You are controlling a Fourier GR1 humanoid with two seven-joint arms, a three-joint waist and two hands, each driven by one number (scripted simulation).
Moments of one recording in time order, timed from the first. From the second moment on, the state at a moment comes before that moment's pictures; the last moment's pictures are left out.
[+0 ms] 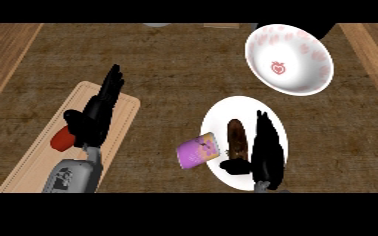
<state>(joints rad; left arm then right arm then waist) -0.18 0.07 -0.07 -1.48 -0.03 0.10 0.06 -0.01 -0.01 0.39 -1.41 0.97 -0.42 0.74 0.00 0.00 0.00</state>
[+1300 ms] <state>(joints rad) -0.16 0.06 -0.09 -1.53 -0.04 0.07 0.07 -0.57 0.00 0.49 -1.15 0.43 -0.65 0.40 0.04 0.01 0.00</state>
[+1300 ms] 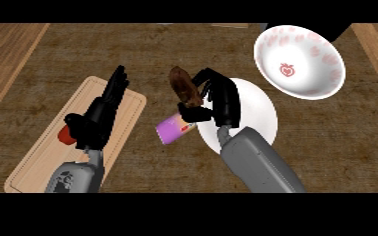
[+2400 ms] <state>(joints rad) -0.14 0.07 -0.06 -1.54 -0.05 0.08 0.08 -1.10 -0.06 0.35 -1.16 0.87 -0.50 0.93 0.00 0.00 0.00</state>
